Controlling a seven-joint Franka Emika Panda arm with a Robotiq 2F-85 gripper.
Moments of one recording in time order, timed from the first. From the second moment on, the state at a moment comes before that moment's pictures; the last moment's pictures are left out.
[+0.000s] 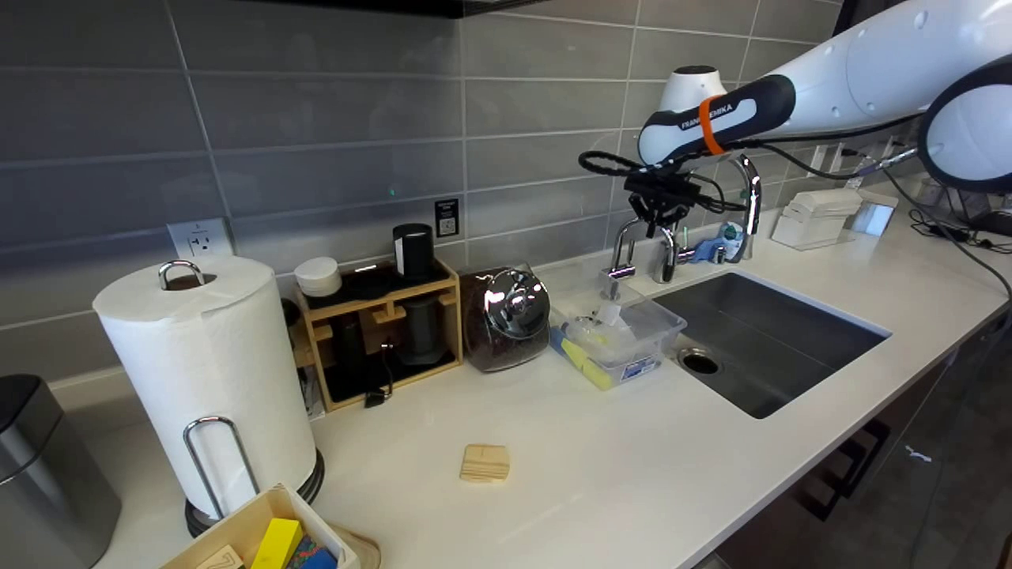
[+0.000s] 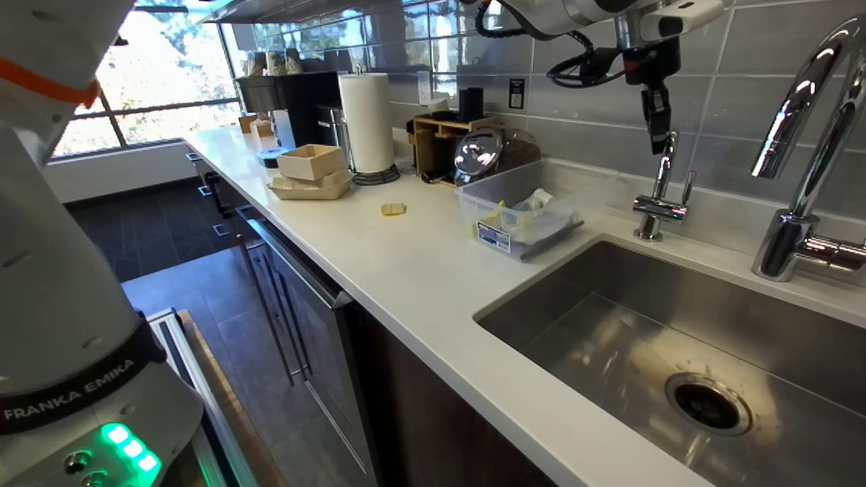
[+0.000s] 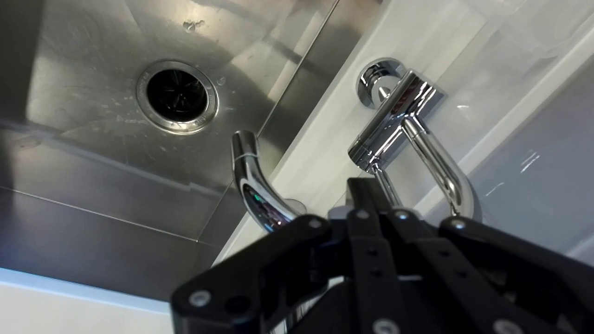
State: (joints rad) arm -0.11 0.72 -0.26 -1.24 0.01 2.24 0.84
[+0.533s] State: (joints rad) arm -0.15 0.81 -0.26 -1.12 0.01 2.23 0.82
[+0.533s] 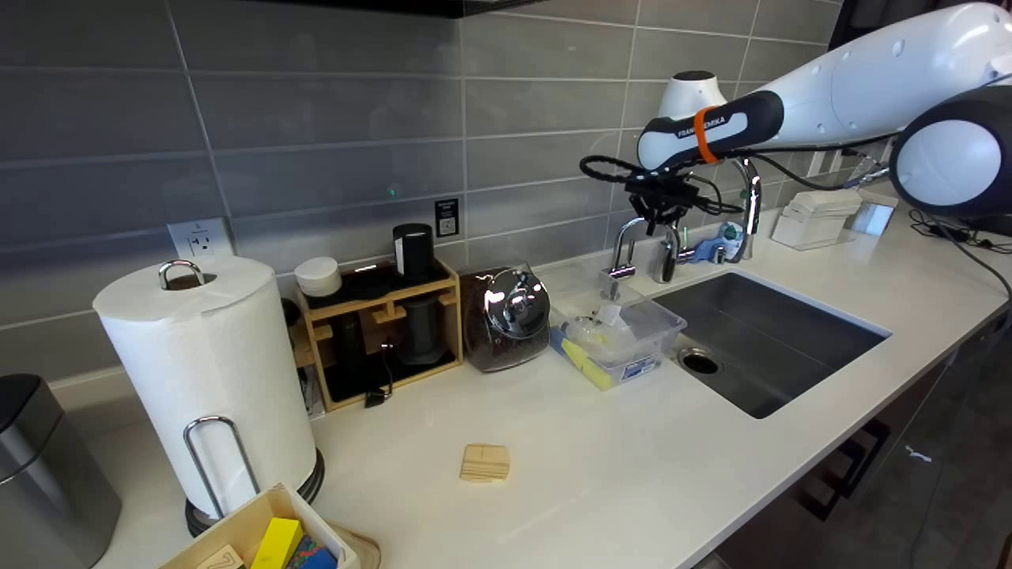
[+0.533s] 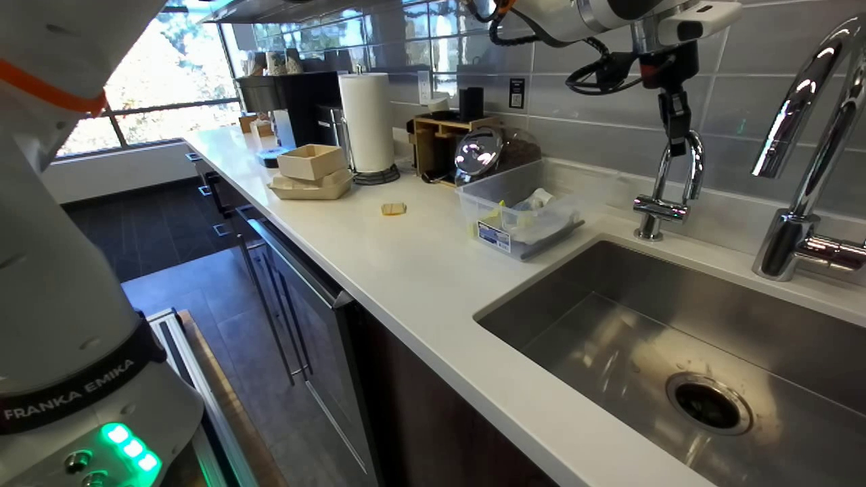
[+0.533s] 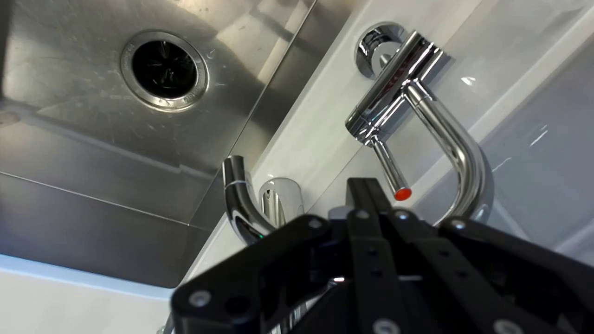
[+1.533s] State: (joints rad) arm -0.18 0.70 -0.24 -1.10 0.02 1.83 0.54
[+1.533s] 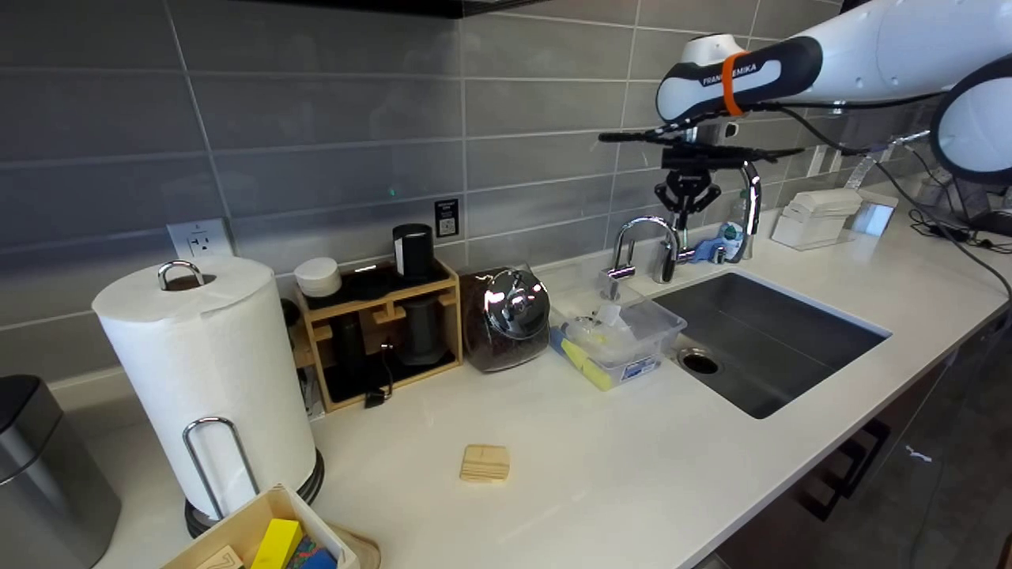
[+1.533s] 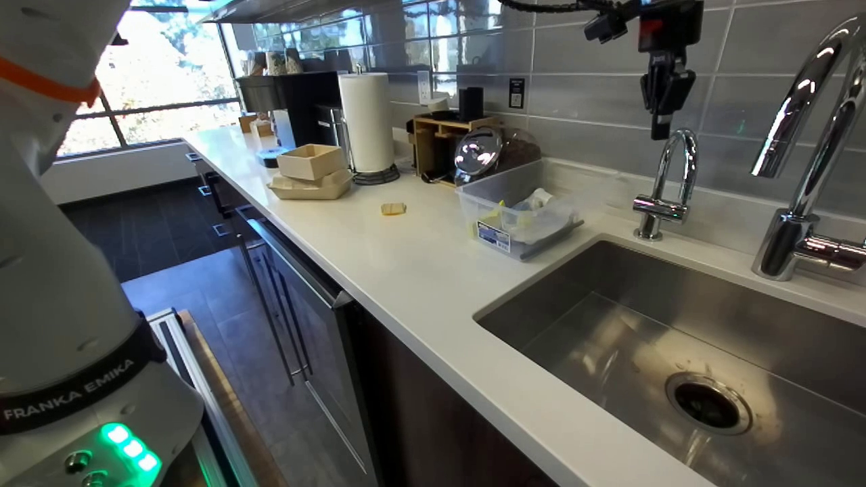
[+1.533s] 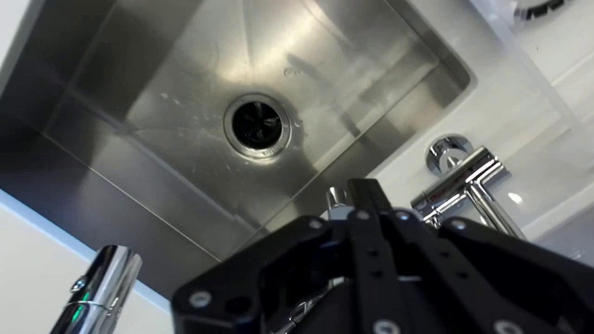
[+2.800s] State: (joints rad) arm -0.16 0.17 -0.08 -1.52 0.06 1.53 -0.25
